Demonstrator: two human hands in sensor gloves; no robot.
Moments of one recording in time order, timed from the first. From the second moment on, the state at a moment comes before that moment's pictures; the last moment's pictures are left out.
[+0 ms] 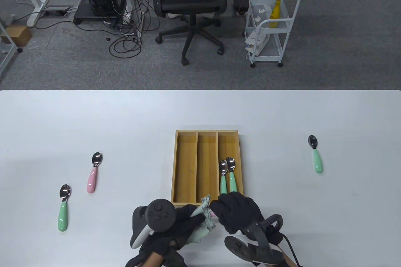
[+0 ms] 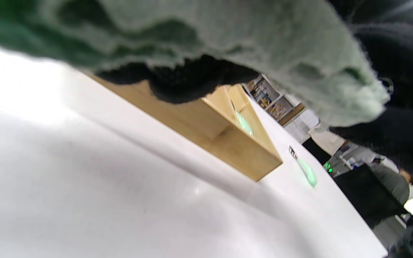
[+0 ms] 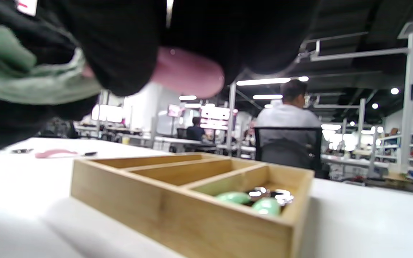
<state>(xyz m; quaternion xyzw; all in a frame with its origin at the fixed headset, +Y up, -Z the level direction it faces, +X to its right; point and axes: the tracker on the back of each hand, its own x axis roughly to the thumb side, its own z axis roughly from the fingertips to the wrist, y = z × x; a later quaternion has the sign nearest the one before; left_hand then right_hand) -0.135 -0.722 -0.197 -0.12 -0.13 0.36 0.91 0.085 -0.688 -0.169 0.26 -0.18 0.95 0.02</state>
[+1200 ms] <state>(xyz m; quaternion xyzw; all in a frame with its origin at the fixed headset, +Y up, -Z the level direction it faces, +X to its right) -0.160 -0.699 -0.186 0.07 -0.09 0.31 0.94 0.096 -0.693 -0.182 0.20 -0.15 0.96 0.08</state>
